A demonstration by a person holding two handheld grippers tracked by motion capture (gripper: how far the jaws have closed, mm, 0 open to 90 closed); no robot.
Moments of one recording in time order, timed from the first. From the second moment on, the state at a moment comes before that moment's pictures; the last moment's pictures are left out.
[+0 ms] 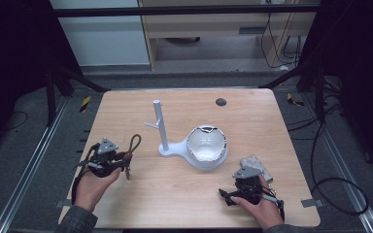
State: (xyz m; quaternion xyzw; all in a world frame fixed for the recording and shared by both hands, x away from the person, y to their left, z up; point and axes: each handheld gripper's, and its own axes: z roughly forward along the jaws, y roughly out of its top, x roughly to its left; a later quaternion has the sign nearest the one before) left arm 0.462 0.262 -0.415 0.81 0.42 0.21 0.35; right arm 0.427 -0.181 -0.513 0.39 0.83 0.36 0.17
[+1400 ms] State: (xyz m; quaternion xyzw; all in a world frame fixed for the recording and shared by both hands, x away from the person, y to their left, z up) left arm 0.421 0.230 -0.387 0.78 0.38 0.23 0.43; right arm 0.431 -0.184 -0.513 0.40 0.83 0.35 0.17
